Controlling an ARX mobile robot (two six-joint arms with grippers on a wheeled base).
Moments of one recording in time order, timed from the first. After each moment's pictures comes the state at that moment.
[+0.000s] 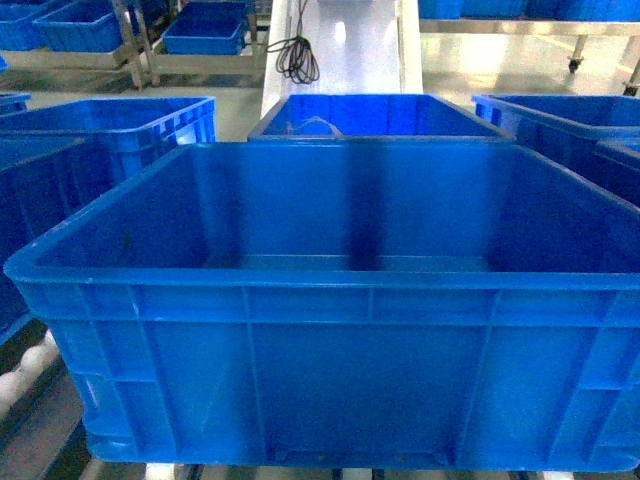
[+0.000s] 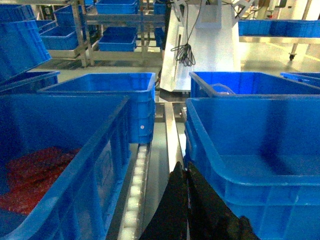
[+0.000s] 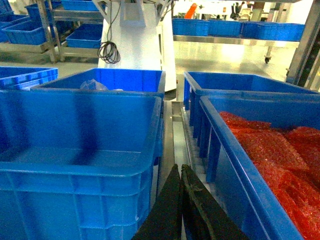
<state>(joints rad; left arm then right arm) 0.00 0.36 0.02 0.37 0.00 -0.01 0.00 0.28 0.01 0.28 0.00 -0.01</state>
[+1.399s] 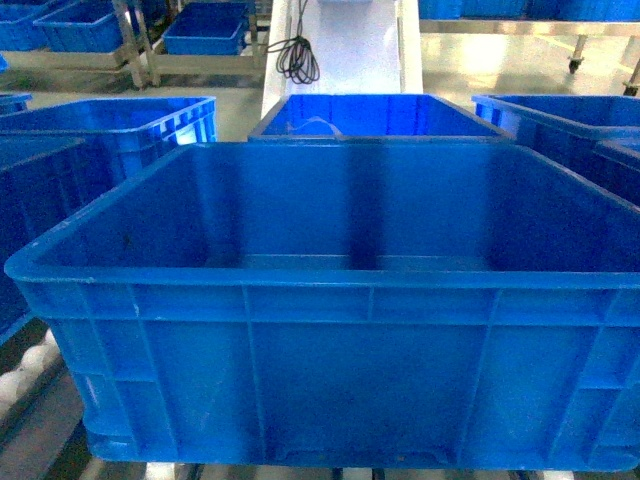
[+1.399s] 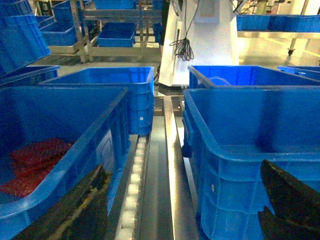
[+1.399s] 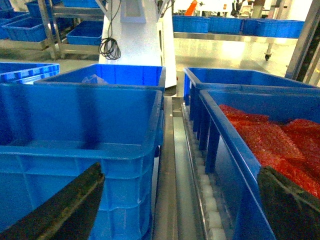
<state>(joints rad) 0.00 0.01 0.02 0.00 0.00 -0.01 0.00 0.00 0.01 -0.01 0.00 -0.01</state>
